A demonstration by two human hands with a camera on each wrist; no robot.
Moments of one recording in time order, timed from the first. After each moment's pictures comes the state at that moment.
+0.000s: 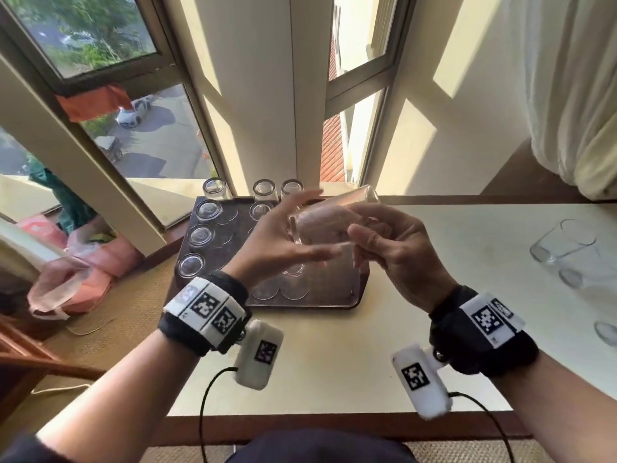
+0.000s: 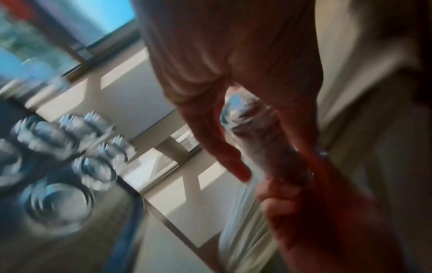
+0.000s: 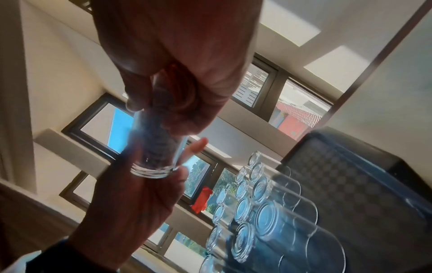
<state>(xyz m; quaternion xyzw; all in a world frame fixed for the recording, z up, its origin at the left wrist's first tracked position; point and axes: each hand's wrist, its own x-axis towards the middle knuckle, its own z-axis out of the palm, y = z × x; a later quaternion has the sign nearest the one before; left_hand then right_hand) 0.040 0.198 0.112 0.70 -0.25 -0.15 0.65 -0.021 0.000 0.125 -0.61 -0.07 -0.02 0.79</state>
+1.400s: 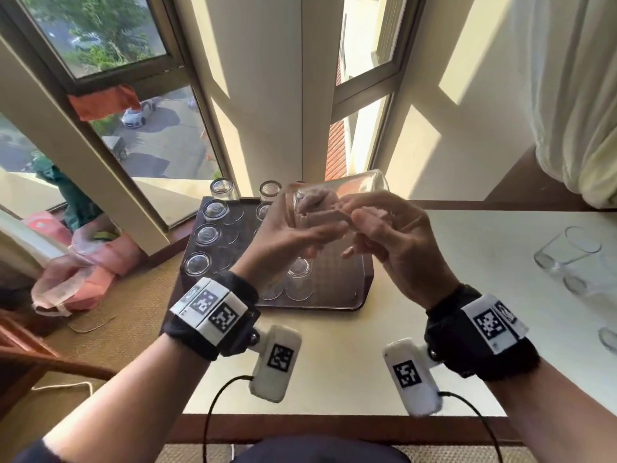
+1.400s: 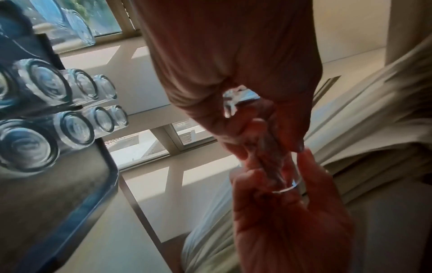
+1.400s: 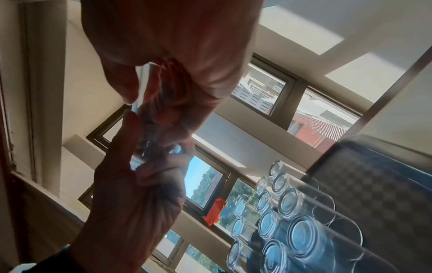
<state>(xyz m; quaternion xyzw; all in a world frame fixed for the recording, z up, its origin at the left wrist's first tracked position) 0.029 0.192 0.127 0.62 -0.20 -0.14 0.75 -0.020 0.013 0.144 -0.62 -0.11 -0.02 0.78</state>
